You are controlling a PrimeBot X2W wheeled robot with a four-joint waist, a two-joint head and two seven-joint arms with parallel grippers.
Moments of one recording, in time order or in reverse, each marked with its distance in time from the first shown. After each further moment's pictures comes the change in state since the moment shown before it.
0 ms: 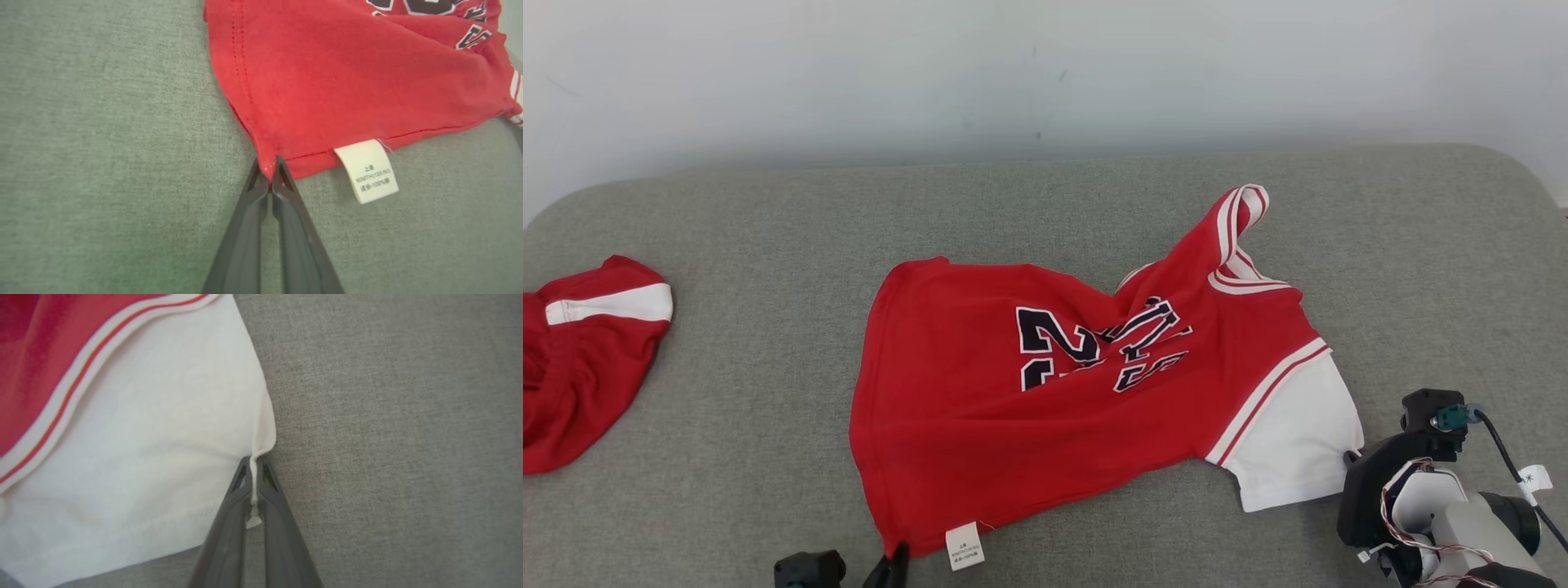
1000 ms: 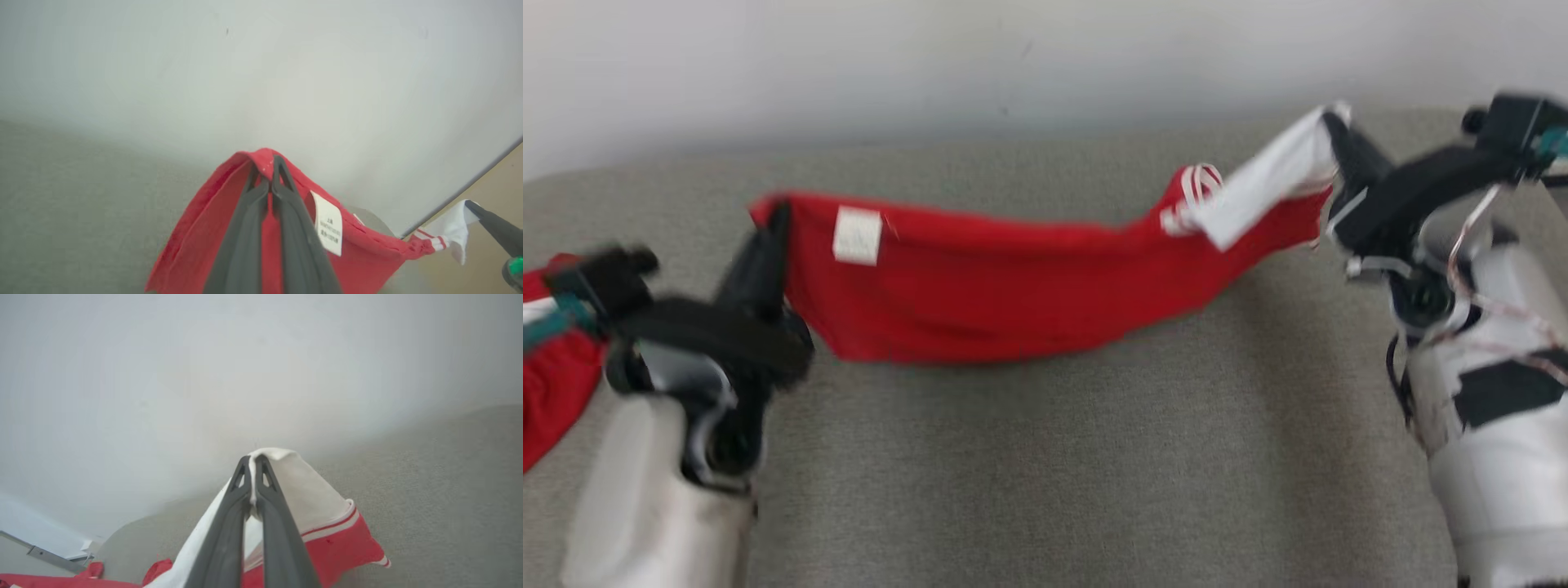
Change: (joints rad) left arm -0.414 0.088 0.155 -0.221 -0.316 -0.054 0.120; right arm -0.323 0.032 0.021 -0.345 0.402 0.000 -0.017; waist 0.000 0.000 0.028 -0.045
